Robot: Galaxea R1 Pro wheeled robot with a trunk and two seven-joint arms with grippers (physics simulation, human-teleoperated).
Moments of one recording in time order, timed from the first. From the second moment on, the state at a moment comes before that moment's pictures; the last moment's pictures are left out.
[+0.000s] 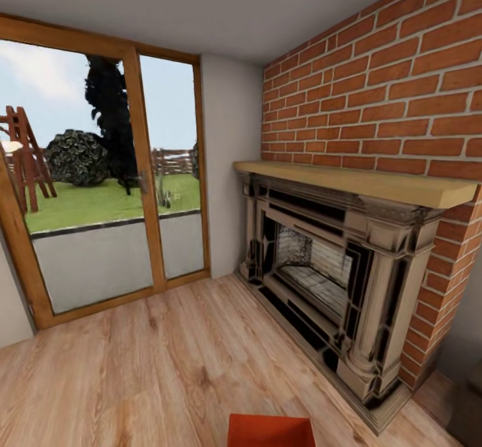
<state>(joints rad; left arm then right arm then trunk) -0.20 0.01 -0.11 0.00 0.31 -0.07 0.00 -0.09 -0.01 0.09 0.03 -0.01 -0.26 -0.08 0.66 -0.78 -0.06</state>
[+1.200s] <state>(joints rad) -0.20 0.01 -0.11 0.00 0.31 -0.08 0.00 -0.09 -0.01 0.08 0.03 -0.01 -0.26 -0.08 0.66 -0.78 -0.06</state>
